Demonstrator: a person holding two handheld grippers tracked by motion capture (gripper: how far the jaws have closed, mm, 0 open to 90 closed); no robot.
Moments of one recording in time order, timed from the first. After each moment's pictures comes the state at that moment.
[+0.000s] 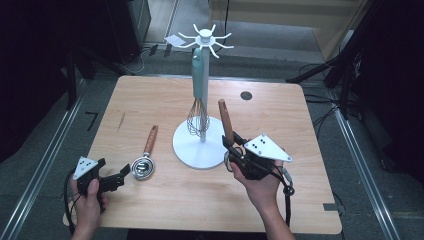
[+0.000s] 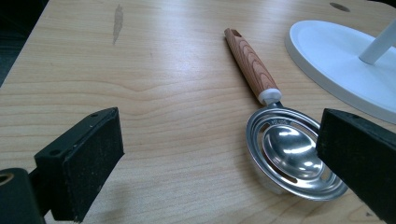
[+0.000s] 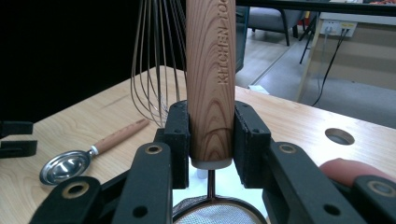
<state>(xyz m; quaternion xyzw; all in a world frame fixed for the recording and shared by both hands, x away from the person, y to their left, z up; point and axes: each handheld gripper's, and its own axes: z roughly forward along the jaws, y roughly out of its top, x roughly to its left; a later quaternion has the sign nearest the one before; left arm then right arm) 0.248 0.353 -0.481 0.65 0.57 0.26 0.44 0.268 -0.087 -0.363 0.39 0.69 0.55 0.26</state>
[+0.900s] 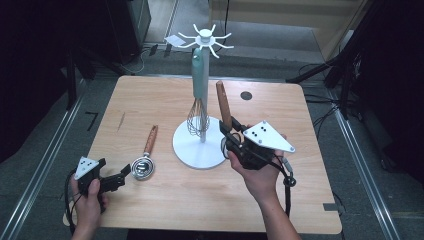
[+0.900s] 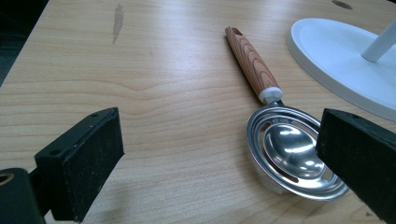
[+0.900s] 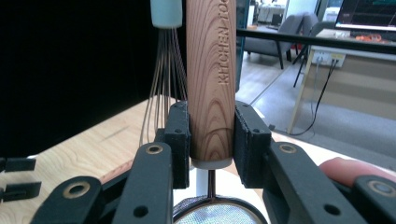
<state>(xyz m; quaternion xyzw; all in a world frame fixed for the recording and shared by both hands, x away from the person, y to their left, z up) 0.248 0.351 -0.482 0.65 0.57 0.26 0.43 0.272 -0.077 -0.321 0.37 0.67 0.58 0.29</state>
